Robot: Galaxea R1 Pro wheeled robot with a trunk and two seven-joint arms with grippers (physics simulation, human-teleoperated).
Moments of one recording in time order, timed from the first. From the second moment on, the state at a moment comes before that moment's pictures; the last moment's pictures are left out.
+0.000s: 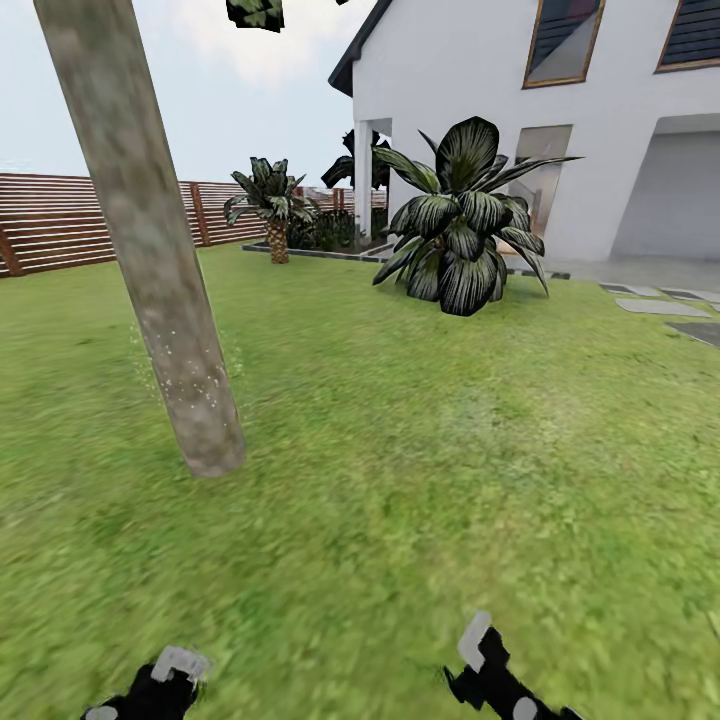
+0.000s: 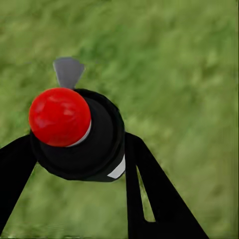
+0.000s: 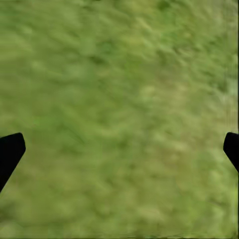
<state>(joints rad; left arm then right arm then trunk) -0.50 0.22 -0.05 -0.09 -0.14 -0.25 -0.25 -0.53 -0.02 0.18 -0.06 0.61 -0.37 -0.07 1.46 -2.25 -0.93</state>
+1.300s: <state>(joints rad) -0.35 0.21 -0.05 -0.09 0.32 -0.49 0.00 -0.43 -0.03 0.12 -0.03 0.08 -0.59 -0.15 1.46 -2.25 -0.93</state>
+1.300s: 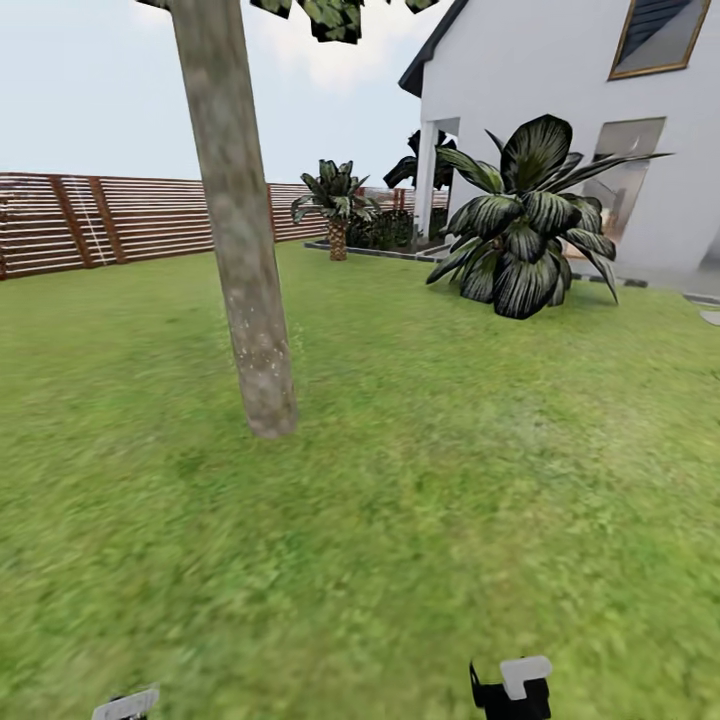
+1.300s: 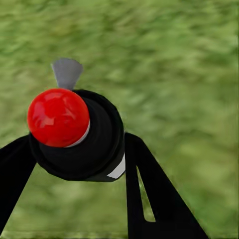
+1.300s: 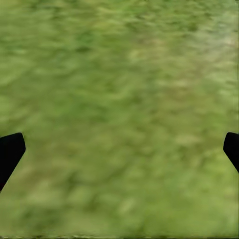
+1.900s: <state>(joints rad) -0.35 0.20 -0.05 -0.09 0.32 -0.49 0.00 -0.43 -0.02 0.12 -0.03 0.08 -0.59 -0.15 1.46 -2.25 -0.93</state>
